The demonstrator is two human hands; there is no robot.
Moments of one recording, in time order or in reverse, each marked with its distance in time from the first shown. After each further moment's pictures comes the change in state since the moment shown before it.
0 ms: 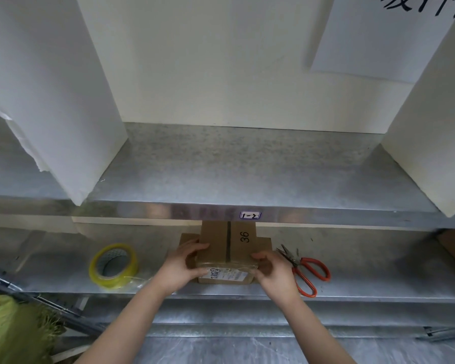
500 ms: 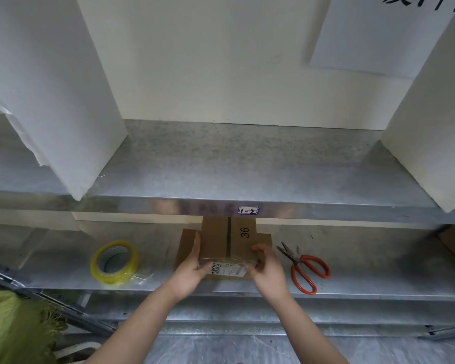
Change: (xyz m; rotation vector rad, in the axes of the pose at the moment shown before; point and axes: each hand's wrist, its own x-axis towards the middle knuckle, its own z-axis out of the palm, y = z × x) left_hand -0.010 0.018 0.028 -0.213 -0.172 -0.174; right_hand -0.001 -0.011 0.014 0.141 -0.003 0.103
